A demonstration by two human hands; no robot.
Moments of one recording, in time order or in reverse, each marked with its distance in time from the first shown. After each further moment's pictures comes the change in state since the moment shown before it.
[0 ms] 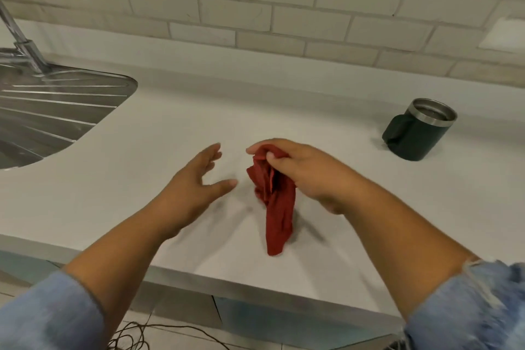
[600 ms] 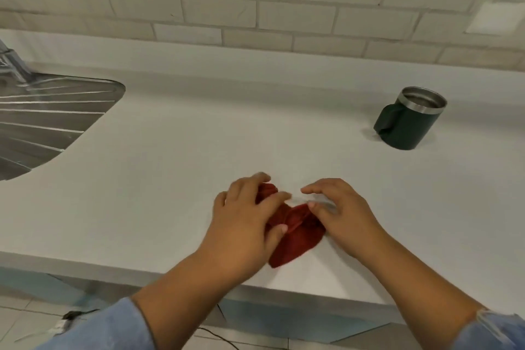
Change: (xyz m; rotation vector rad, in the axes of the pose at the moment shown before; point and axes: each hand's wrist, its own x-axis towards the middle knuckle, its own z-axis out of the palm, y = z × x) left_hand -0.027 0.006 0.082 0.782 0.016 0.426; right_hand -0.059 0.097 -0.010 -0.375 0.404 0.062
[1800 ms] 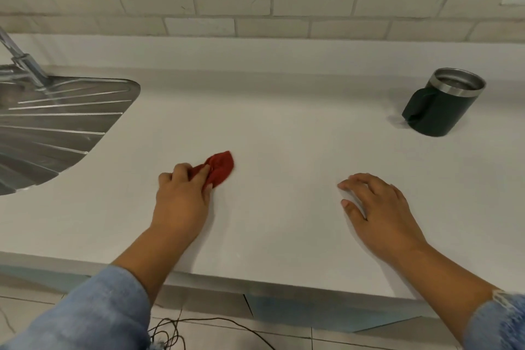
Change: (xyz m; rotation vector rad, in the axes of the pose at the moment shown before) left_hand -0.002 -0.138 -0.010 0.180 0.097 -0.398; right_hand 0.002 0.042 0.023 -0.474 0.085 0.007
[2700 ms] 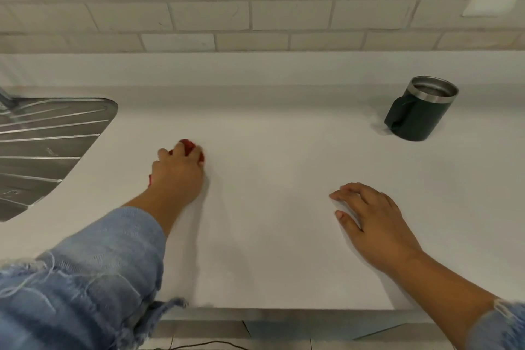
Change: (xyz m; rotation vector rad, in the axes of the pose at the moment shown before) left_hand 0.114 0.000 0.018 0.348 -0.237 -0.026; right_hand 0.000 0.000 0.002 0.013 0.026 0.016
